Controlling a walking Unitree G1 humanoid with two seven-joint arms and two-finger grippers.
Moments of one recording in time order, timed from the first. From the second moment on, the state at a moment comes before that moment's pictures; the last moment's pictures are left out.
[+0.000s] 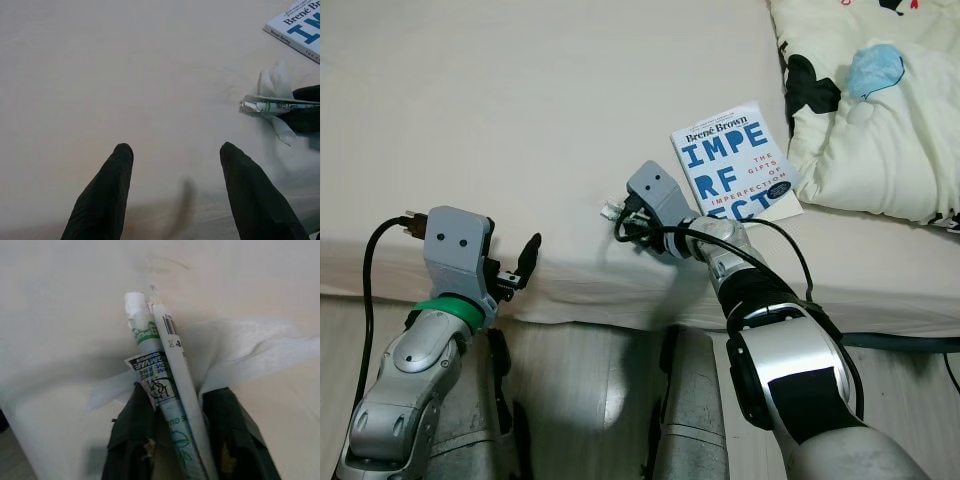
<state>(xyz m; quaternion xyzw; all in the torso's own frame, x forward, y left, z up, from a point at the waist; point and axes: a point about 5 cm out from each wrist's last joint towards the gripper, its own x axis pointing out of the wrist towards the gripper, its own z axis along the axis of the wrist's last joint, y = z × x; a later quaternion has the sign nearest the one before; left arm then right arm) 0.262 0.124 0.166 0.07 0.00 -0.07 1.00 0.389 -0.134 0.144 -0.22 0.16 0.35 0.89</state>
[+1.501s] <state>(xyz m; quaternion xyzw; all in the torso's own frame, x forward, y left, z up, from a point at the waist) 0.306 0.099 0.197 0.05 -0.11 -0.10 0.99 0.330 -0.174 0.147 0.01 -0.17 0.08 0.98</state>
